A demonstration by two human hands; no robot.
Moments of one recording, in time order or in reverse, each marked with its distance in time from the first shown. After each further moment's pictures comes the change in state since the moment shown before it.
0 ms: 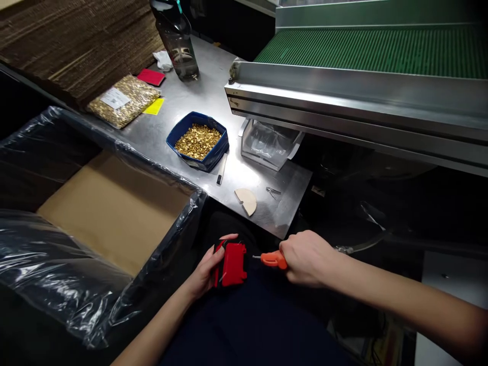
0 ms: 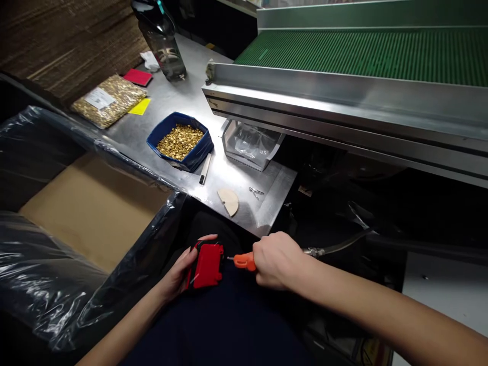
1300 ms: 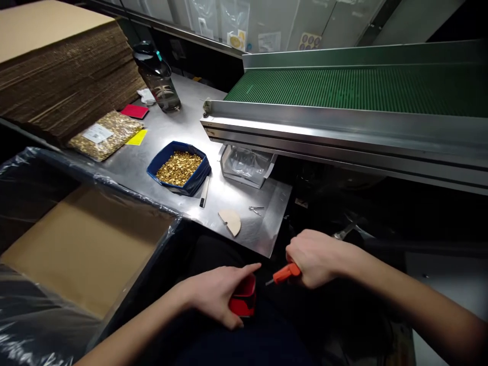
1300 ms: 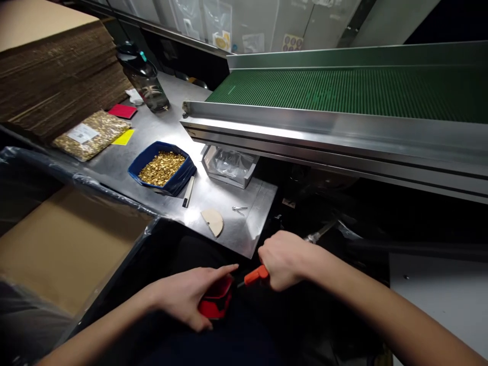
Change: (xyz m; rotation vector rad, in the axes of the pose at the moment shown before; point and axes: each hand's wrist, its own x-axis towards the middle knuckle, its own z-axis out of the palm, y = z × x) left_hand 0.044 0.063 0.062 1.306 -0.590 0.064; right_hand -0.026 0.060 -0.022 -0.014 0.017 -0.089
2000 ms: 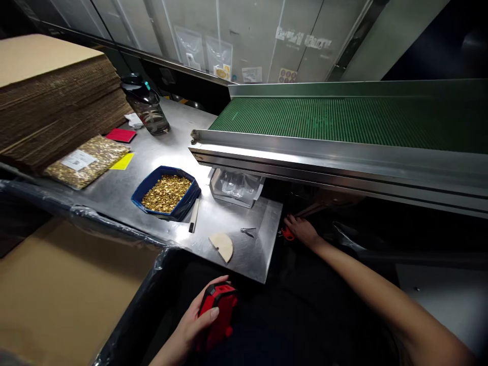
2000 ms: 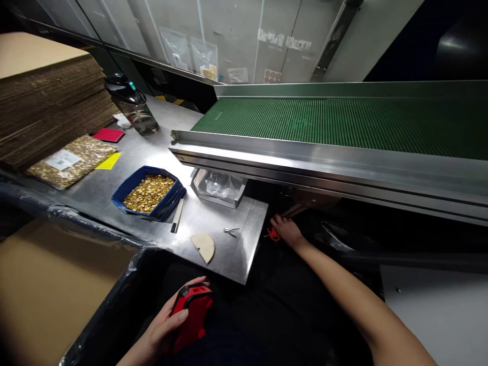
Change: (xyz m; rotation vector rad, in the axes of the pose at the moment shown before) left_hand -0.017 -0.039 0.028 -1.063 0.488 -0.069; right_hand 0.117 0.187 0.122 -0.189 0.408 0.528
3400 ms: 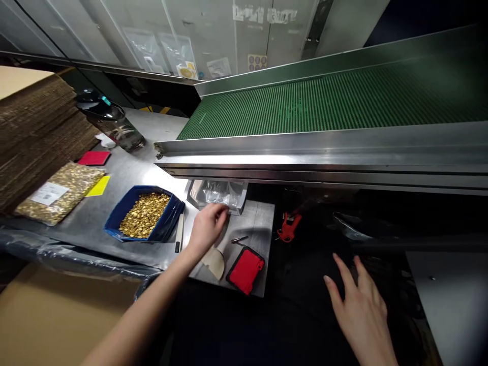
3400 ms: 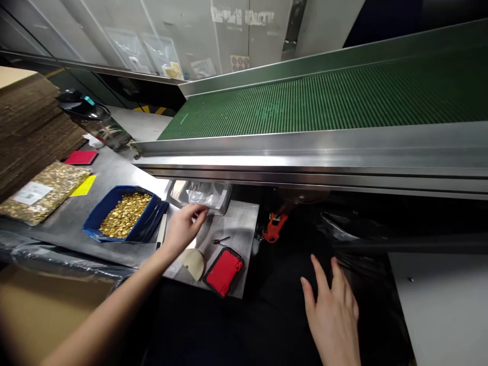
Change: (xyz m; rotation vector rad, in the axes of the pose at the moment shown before) left_hand 0.201 0.143 0.043 1.435 0.288 0.688; right_hand -0.196 -0.067 -0.032 0.508 0.352 0.815
